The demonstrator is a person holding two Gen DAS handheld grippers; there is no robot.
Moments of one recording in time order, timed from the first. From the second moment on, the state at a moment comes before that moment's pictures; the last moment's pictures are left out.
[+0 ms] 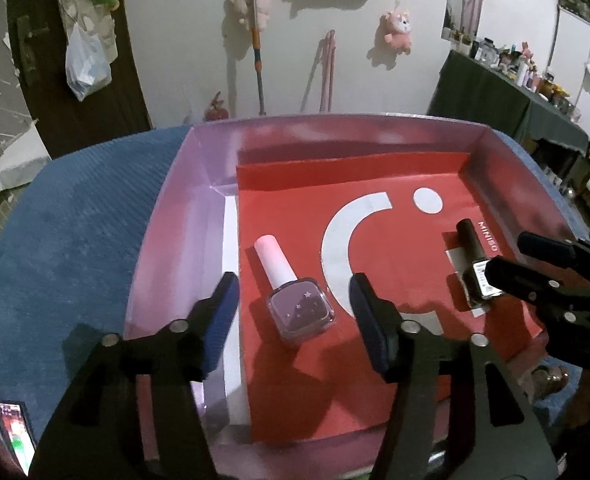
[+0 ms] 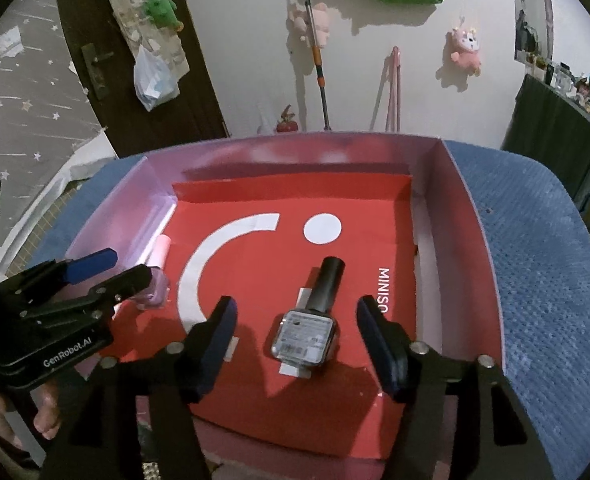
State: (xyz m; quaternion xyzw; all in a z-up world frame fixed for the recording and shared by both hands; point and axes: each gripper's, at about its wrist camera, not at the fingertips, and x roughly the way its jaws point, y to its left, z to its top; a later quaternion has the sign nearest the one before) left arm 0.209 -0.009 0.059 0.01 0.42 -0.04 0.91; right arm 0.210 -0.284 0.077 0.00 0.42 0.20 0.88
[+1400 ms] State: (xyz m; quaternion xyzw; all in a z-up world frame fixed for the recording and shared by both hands) left arm 0.117 0.004 0.082 -0.03 0.36 -0.04 0.93; right arm 0.098 -0.291 0.122 -0.01 0.29 0.24 0.93
